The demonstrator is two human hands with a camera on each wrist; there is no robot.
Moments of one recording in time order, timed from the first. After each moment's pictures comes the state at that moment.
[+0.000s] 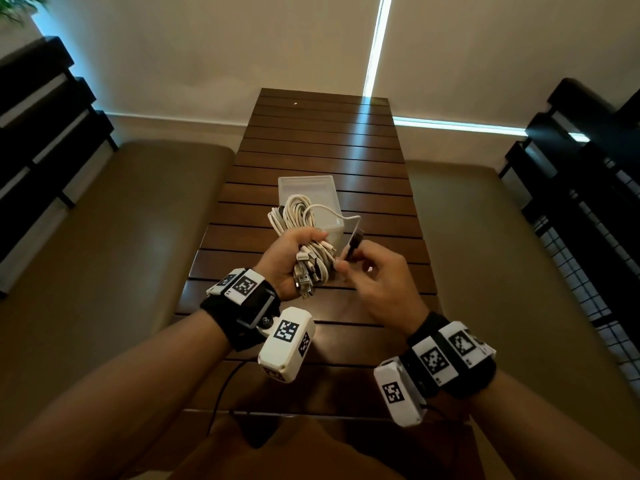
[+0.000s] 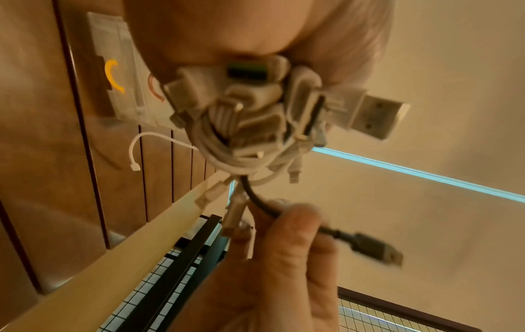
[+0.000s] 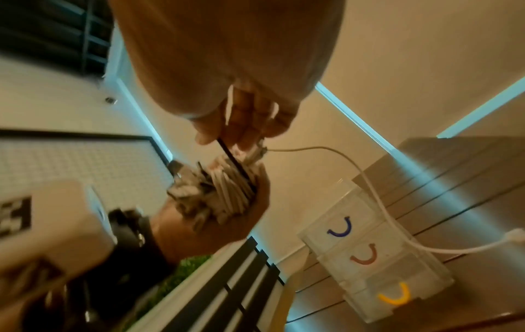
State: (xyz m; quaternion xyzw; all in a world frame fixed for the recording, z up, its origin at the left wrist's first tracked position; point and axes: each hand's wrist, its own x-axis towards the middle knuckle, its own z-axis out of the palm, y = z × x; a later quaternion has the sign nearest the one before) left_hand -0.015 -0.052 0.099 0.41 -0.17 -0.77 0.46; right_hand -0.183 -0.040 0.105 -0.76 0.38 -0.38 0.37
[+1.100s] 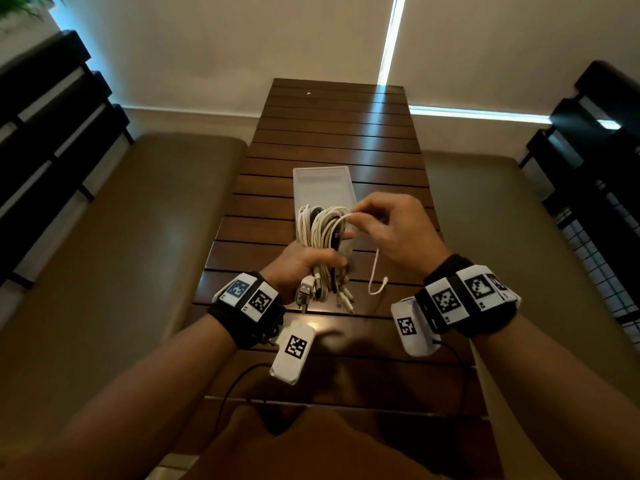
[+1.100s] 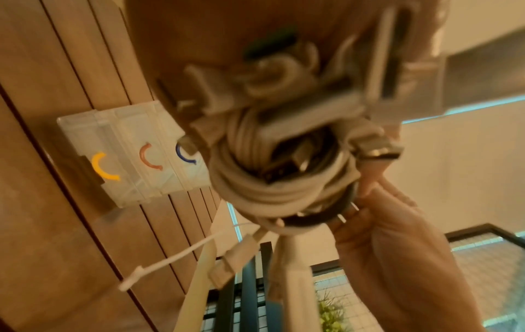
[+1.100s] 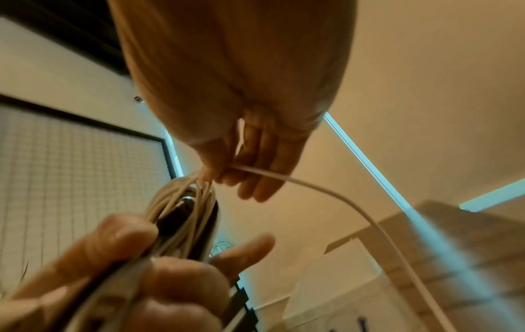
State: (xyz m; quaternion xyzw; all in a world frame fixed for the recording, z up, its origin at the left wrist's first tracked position) left_hand -0.001 -0.033 0.084 0.45 -0.37 -0.68 0.45; right_hand -0.168 -0.093 0.129 -0.81 0.39 -0.31 0.30
